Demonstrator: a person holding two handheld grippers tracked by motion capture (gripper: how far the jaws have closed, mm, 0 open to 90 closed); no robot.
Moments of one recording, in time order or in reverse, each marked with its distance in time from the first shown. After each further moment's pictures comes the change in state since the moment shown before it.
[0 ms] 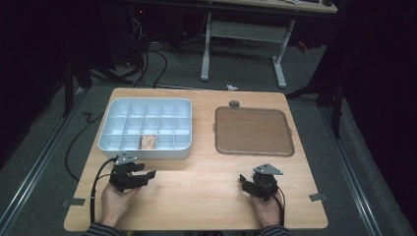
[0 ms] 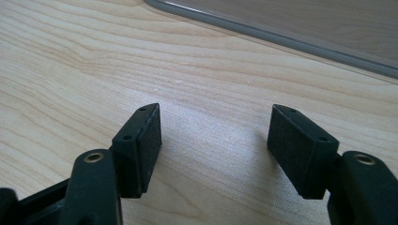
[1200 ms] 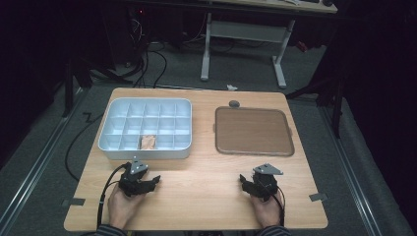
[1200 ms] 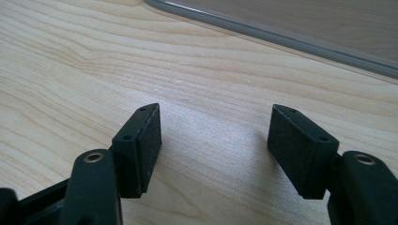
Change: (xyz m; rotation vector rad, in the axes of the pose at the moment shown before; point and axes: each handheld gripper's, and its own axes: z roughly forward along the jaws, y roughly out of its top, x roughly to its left) left arm -0.014 -0.017 0.025 0.034 0.121 0.119; right arm 0.000 0.000 0.000 0.000 0.000 0.000
